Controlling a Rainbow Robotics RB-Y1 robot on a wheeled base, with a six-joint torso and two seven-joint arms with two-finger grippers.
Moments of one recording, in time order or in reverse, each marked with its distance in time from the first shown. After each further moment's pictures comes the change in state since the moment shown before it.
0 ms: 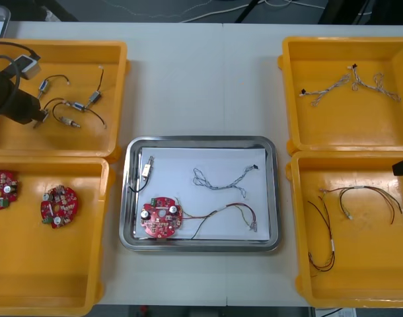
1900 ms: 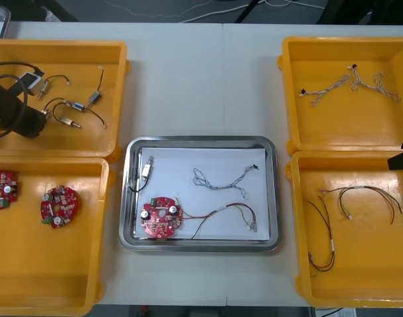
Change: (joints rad) right arm -0.016 0.003 0.002 -0.050 -0.018 0.000 0.000; left arm 0.096 -0.034 0.012 -0.031 0.000 -0.087 0.013
